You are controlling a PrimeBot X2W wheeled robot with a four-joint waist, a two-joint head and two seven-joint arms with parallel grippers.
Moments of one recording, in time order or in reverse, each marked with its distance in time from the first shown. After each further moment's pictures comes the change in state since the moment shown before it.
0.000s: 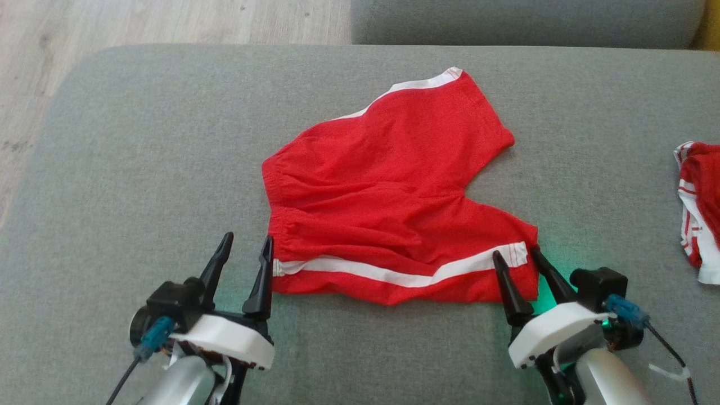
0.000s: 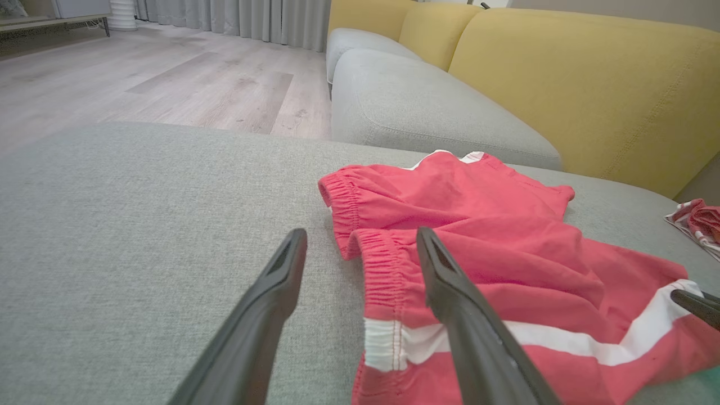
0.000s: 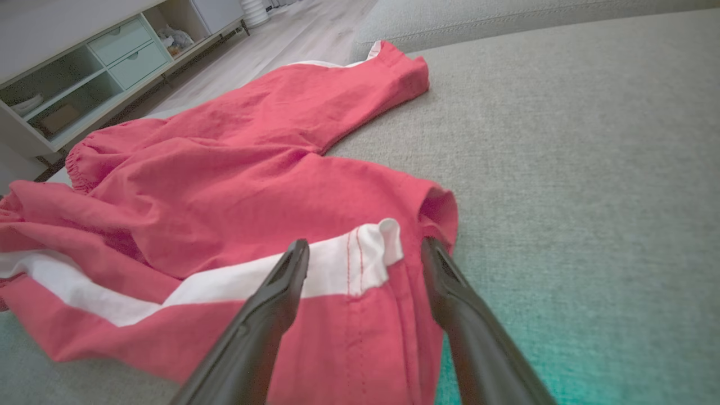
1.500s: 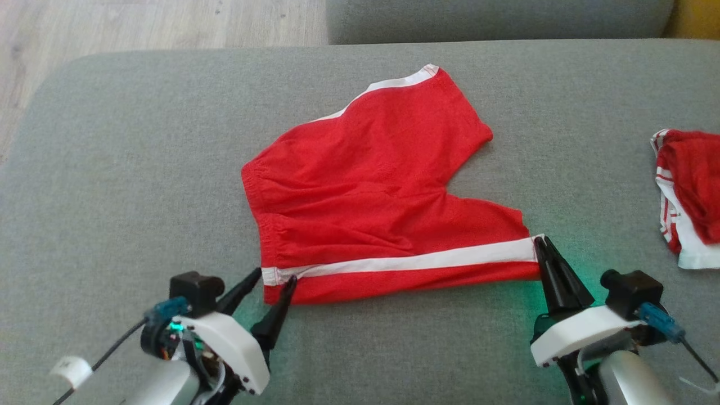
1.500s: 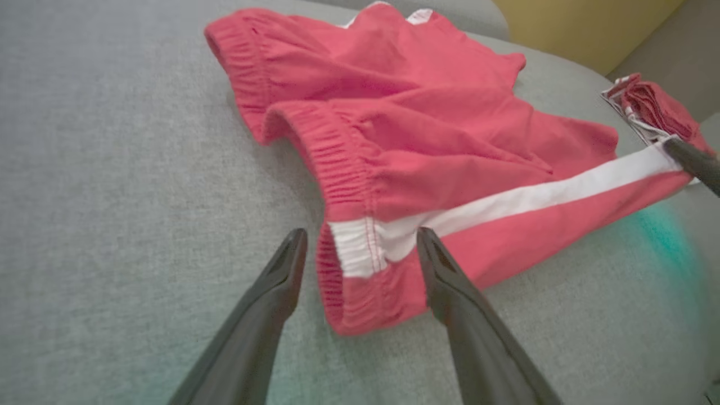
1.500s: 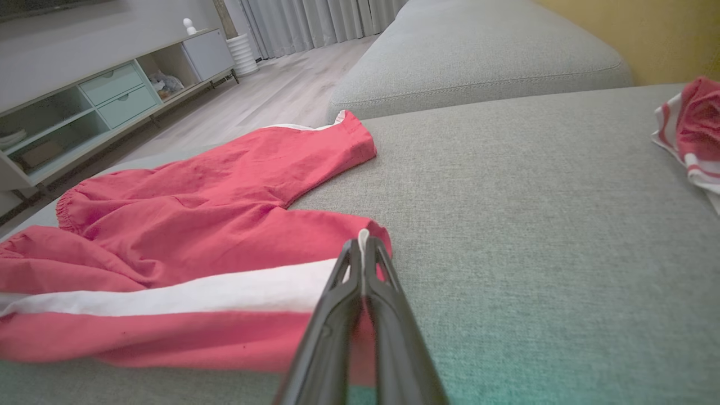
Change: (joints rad) left arm -0.012 0.096 -0.079 -0.039 -0.119 -0.135 0.321; right arm 0.047 -0.052 -0.021 -0.110 0.002 0.000 -0.071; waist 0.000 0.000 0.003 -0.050
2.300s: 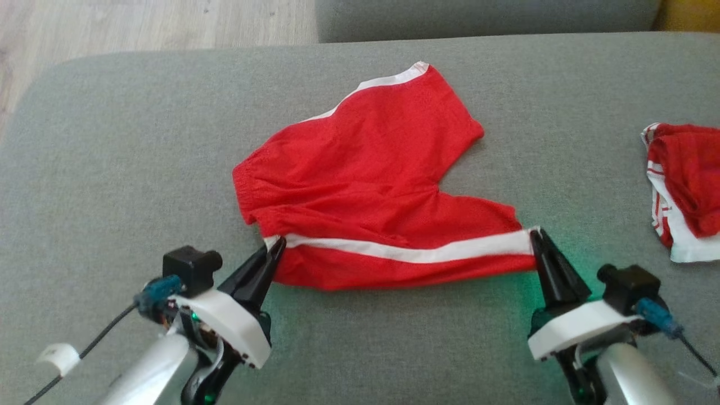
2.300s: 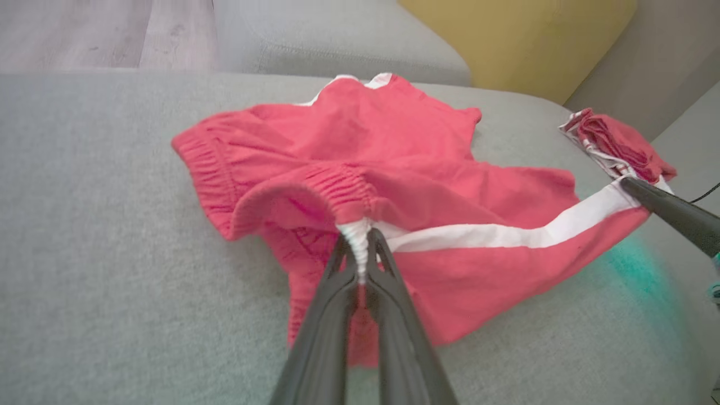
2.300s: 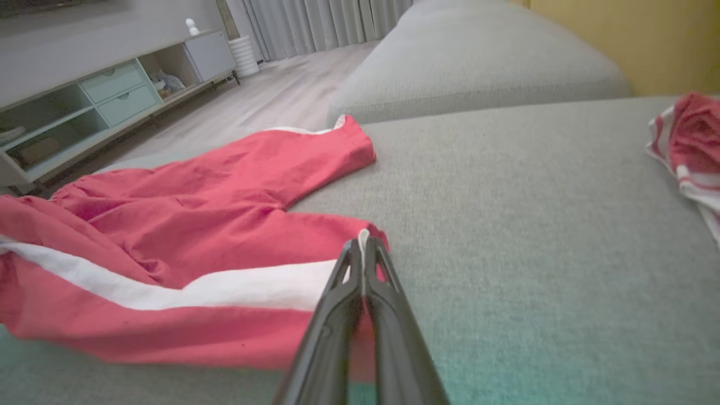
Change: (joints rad) left arm -0.058 0.021 -0.018 -0.062 0.023 -0.014 -0.036; right arm -0.013 -0.008 0.022 -0.005 -0.016 0.000 -0.015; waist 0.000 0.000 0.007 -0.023
